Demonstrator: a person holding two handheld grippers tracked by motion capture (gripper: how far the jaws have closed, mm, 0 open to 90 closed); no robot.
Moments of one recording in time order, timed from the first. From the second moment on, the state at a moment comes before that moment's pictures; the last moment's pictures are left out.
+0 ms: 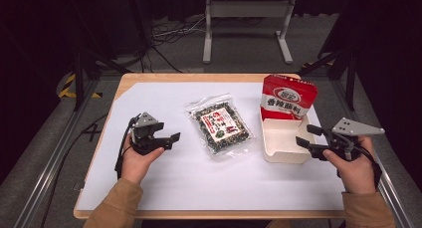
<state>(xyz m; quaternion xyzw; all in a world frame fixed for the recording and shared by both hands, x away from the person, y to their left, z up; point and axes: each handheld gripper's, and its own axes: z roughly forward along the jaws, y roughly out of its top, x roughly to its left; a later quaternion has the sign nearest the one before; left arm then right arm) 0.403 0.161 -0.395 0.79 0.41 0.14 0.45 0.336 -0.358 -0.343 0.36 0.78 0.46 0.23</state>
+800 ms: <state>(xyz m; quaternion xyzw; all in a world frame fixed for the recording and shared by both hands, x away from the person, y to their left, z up) 0.438 0.121 -0.429 0.79 0.44 0.04 0.43 0.323 -0.328 -0.343 0.28 0.80 0.45 0.28</state>
